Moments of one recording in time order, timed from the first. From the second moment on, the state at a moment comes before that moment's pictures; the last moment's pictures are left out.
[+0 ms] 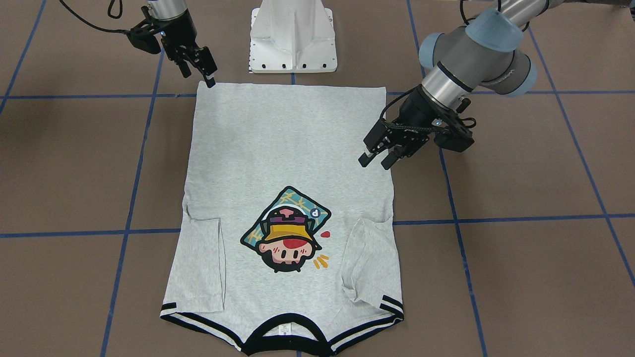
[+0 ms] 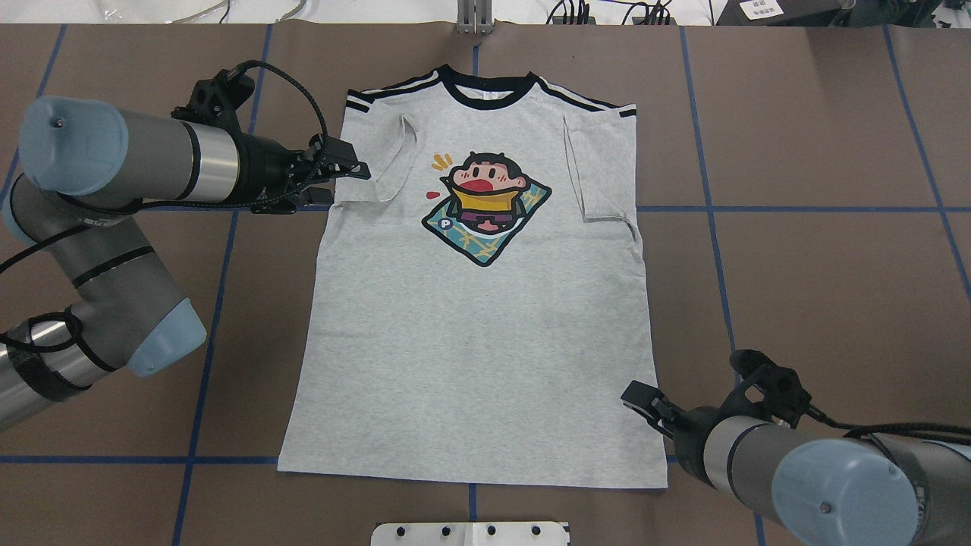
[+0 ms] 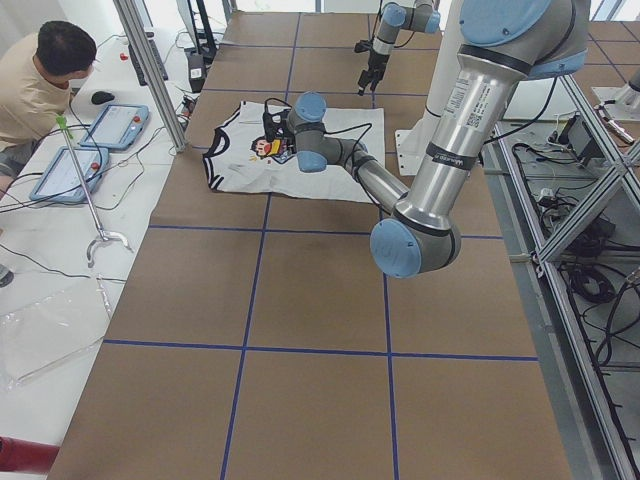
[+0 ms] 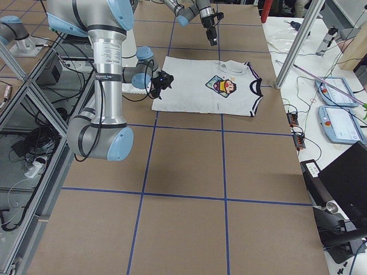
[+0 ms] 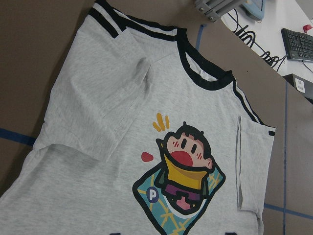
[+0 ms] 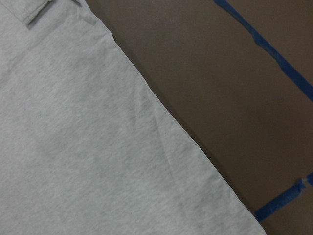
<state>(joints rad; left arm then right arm) -0.75 -1.98 -1.72 -2.40 -1.94 -1.63 0.11 -1.58 2.27 -1.36 1.37 2.19</state>
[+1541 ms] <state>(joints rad) -0.75 -1.96 -1.72 -2.39 -1.94 -1.63 0.02 -1.55 2.16 -1.40 1.35 2.30</state>
